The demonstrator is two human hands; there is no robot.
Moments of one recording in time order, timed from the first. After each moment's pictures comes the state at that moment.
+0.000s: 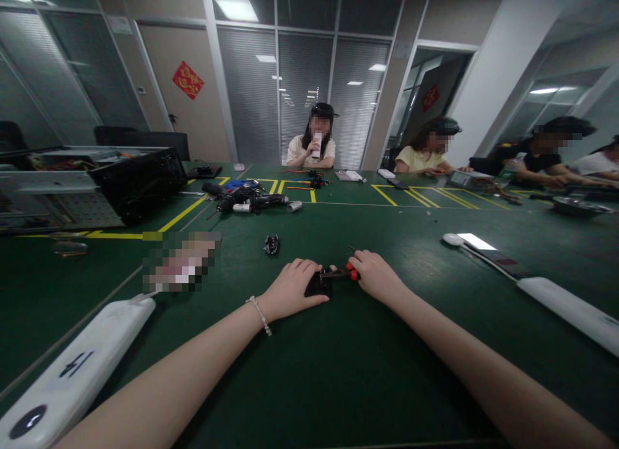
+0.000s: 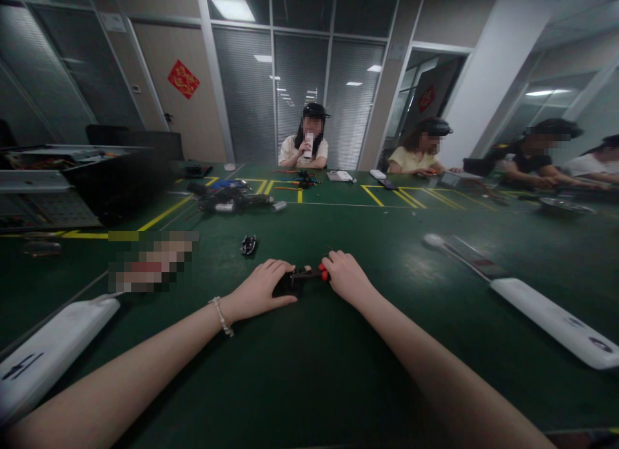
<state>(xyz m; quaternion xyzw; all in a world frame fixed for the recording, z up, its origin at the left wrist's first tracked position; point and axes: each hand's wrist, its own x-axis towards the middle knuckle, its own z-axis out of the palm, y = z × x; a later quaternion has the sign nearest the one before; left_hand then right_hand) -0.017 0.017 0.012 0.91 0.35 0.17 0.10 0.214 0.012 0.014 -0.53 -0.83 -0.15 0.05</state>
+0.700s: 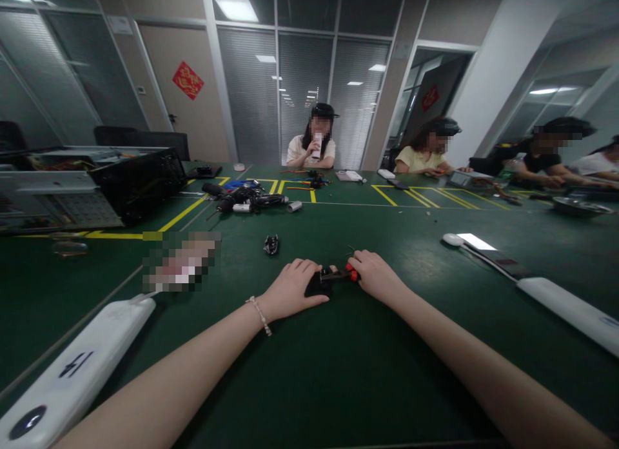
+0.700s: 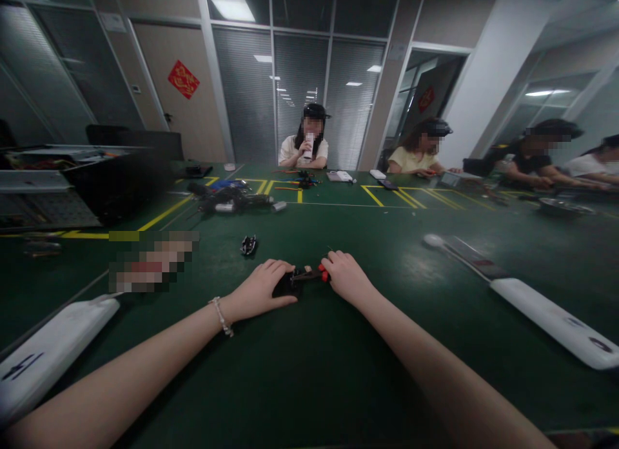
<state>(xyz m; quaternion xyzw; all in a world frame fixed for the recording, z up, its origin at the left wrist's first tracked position) -0.017 0.016 0.014 0.91 0.35 0.18 0.11 0.215 0.014 0.012 -0.52 -0.84 -0.16 0.05</state>
